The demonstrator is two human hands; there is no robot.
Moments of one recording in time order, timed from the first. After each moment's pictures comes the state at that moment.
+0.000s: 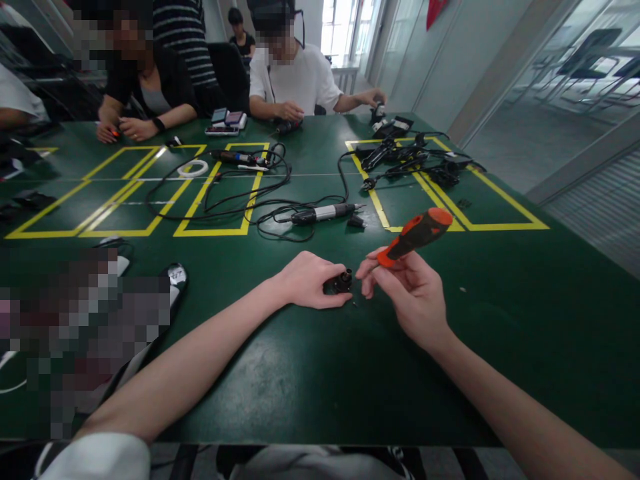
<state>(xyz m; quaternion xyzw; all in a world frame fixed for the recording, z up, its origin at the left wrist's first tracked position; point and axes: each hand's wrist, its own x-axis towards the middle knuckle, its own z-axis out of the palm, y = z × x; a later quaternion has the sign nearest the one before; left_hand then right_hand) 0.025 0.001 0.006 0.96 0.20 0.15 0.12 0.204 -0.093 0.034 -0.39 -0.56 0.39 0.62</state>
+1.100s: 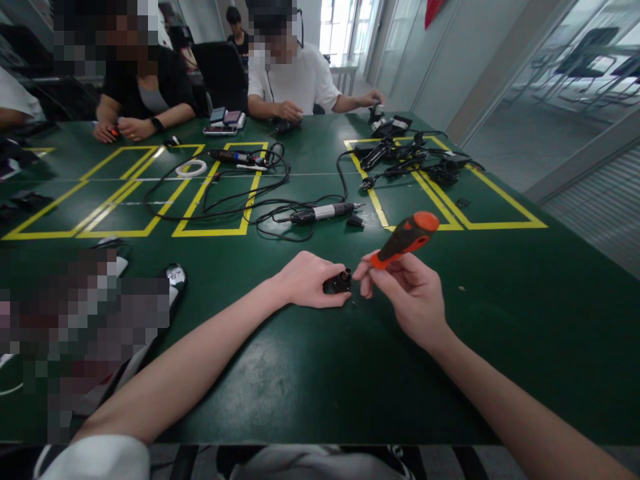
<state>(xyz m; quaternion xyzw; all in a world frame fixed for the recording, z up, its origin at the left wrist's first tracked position) 0.025 0.000 0.007 0.96 0.20 0.14 0.13 0.203 -0.095 0.037 -0.41 -0.57 0.38 0.60</state>
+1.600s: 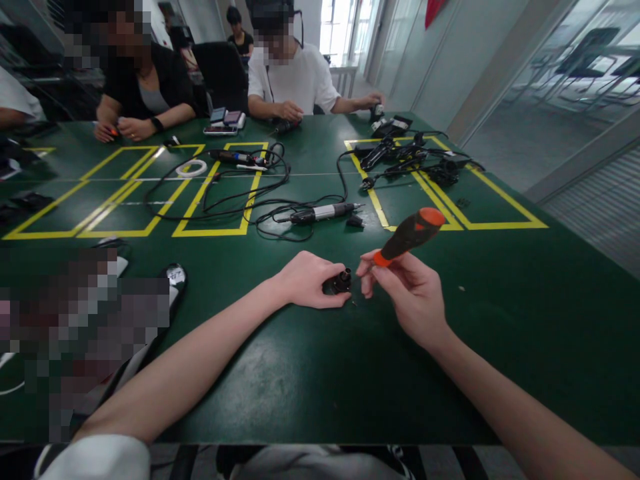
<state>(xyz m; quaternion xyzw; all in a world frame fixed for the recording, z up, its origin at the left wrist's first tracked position) 0.025 0.002 0.003 0.96 0.20 0.15 0.11 0.205 -0.093 0.034 -0.39 -0.57 0.39 0.61</state>
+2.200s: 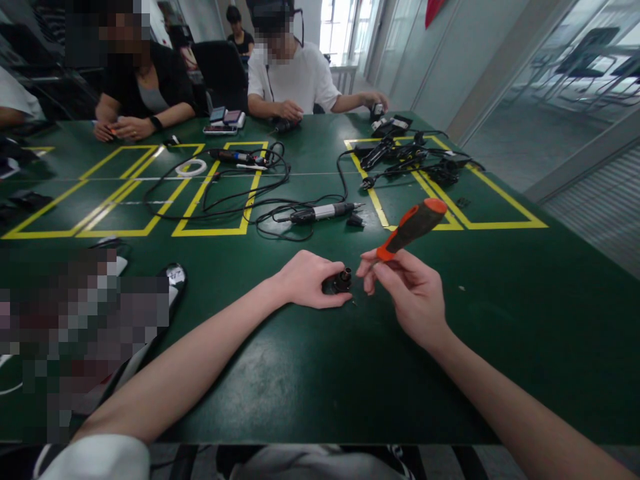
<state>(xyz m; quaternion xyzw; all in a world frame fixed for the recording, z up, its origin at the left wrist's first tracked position) 0.025 0.001 0.007 0.96 0.21 0.16 0.12 0.205 -0.093 0.035 -0.42 -0.57 0.37 0.60</state>
